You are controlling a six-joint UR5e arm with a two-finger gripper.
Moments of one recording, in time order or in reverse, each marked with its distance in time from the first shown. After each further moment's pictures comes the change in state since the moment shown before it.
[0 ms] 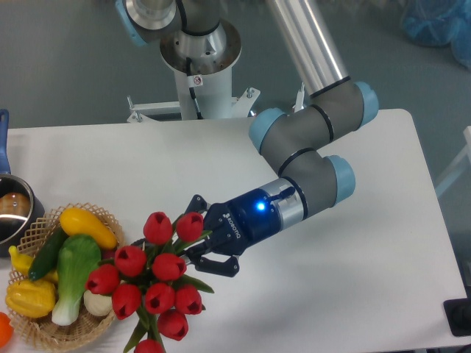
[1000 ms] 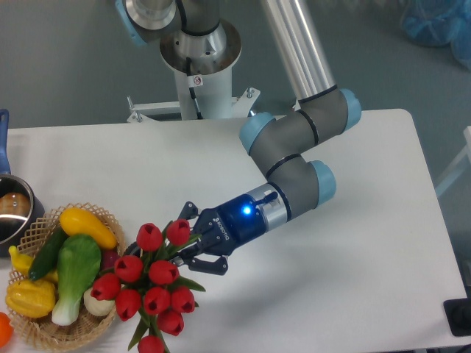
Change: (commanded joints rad) arm 0.002 0.021 -0.186 0.031 0.049 0.184
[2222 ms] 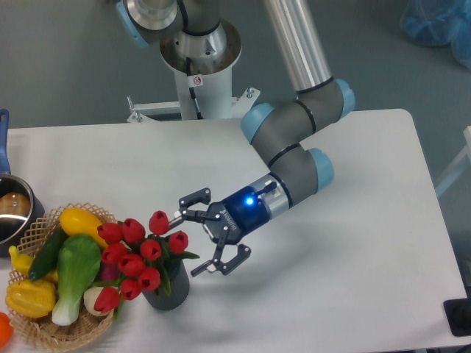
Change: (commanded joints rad) arm 0.110 0.098 -0.068 -0.002 0.089 0.038
